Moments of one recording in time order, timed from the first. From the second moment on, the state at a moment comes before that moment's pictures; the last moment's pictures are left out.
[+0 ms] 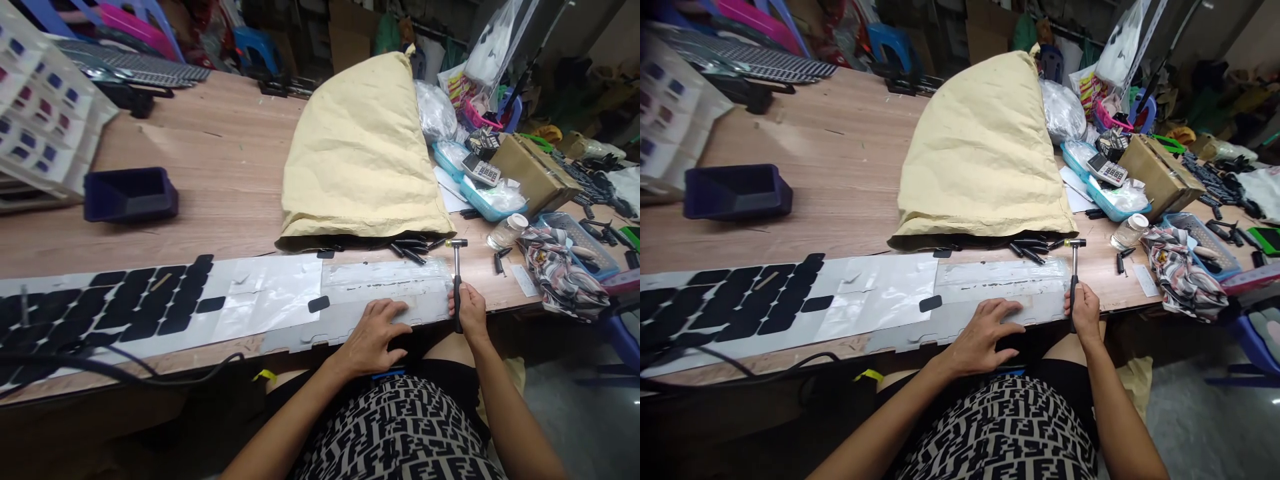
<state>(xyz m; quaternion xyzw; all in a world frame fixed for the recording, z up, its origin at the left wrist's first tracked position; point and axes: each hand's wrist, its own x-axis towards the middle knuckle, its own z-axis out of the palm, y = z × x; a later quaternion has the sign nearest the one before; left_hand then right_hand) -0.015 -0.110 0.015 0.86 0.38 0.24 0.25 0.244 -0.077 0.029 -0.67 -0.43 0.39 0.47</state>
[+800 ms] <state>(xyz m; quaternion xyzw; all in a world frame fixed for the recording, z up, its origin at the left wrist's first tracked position) -0.023 0.006 0.012 0.70 0.60 0.28 0.28 0.238 -0.084 0.033 -0.67 -0.47 0.37 0.45</state>
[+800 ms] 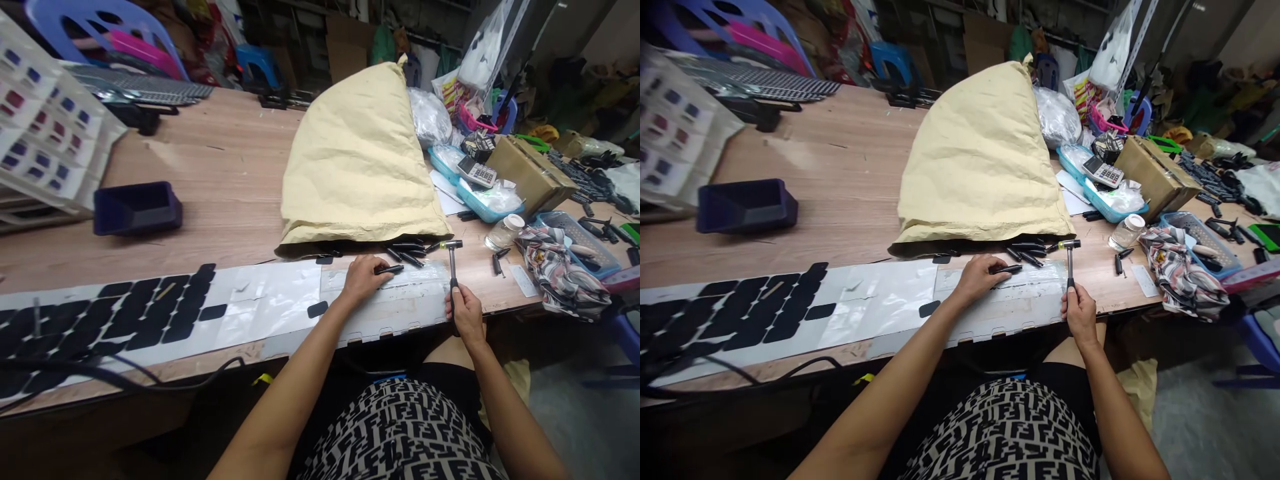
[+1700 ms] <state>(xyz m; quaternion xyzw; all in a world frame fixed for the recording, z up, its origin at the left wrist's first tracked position) -0.021 0.010 -0.003 0.71 0.58 0.31 0.26 0.193 -0.106 0.048 -0.57 -0.75 0.18 0.28</state>
